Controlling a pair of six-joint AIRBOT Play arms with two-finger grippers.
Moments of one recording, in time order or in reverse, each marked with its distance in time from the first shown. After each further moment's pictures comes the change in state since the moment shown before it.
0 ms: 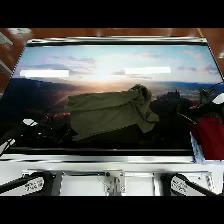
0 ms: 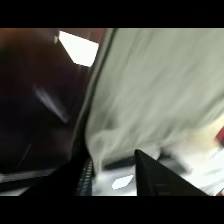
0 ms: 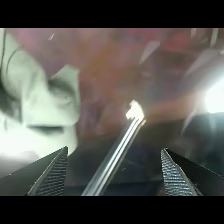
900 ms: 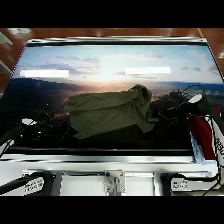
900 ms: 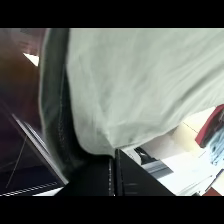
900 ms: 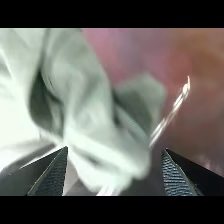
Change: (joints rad) left arm 0.000 0.026 0.000 -0.085 -0.020 0.097; right arm 0.148 -0.247 -0.003 0.214 -0.102 -0.147
